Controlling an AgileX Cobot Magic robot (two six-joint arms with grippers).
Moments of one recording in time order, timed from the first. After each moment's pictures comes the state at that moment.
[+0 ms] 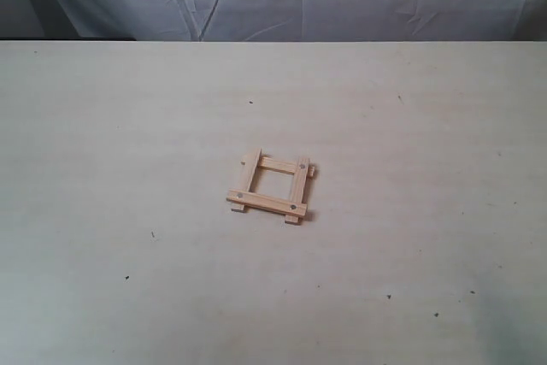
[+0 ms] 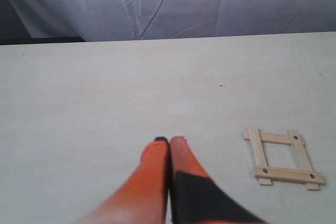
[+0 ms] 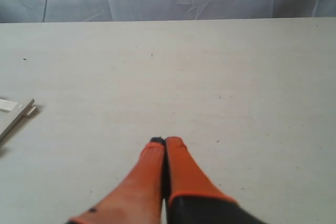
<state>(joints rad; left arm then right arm) -0.12 0.56 -0.59 0.01 0.52 -0.12 0.09 0.01 -0.01 0.03 0.40 0.04</state>
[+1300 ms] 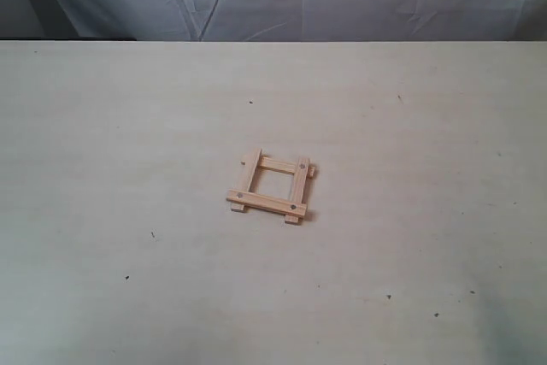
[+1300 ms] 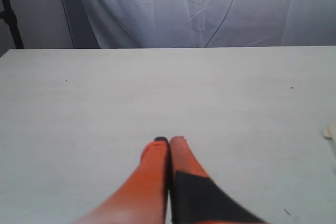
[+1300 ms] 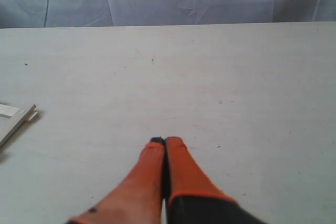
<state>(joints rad) 0.06 0.12 -0.19 0.11 0.42 -0.12 0.09 0.01 0.00 0.03 0.38 0.04</state>
